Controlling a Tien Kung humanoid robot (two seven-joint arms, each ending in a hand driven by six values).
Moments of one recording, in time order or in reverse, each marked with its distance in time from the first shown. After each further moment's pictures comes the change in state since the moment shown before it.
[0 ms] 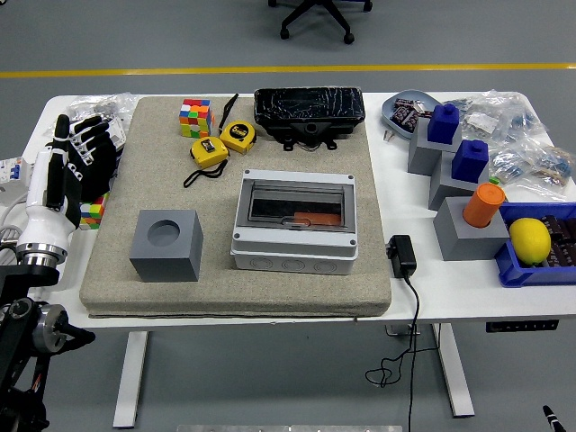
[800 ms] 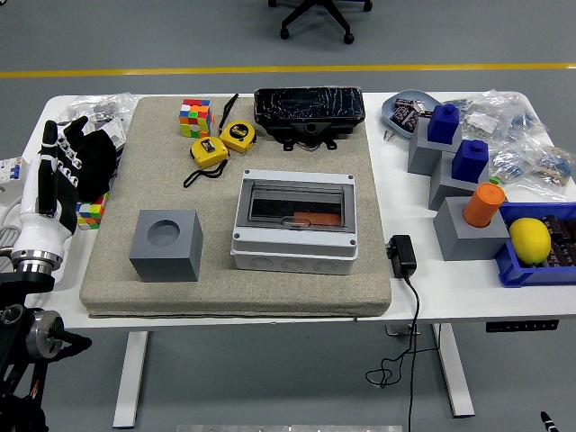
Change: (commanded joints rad) left arm 0.030 -0.010 -0.024 0.016 -0.066 -0.050 -0.017; right arm -0.022 0.009 -0.020 0.000 -0.002 0.008 -0.002
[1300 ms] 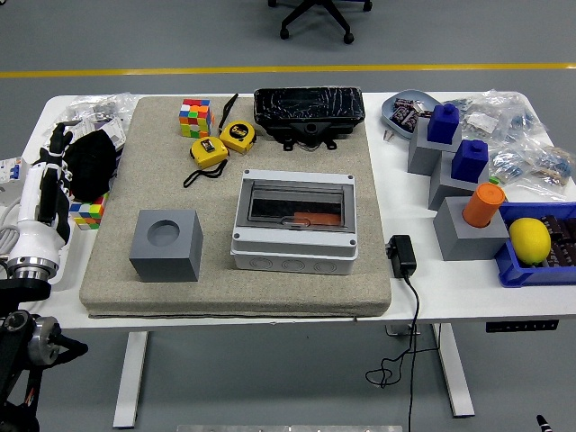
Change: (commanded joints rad) left arm 0.017 -0.003 -0.004 -0.021 0.106 0.053 0.063; right arm -0.001 0.008 -0.004 0.000 -0.012 0.000 0.000
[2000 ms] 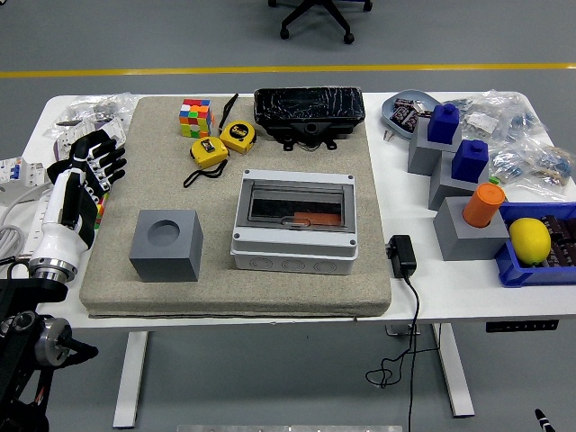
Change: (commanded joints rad) left arm -0.012 -0.001 0.038 0.025 -0.068 -0.050 0.017; right arm 0.020 -0.004 0.001 0.000 -0.024 -0.010 -0.004
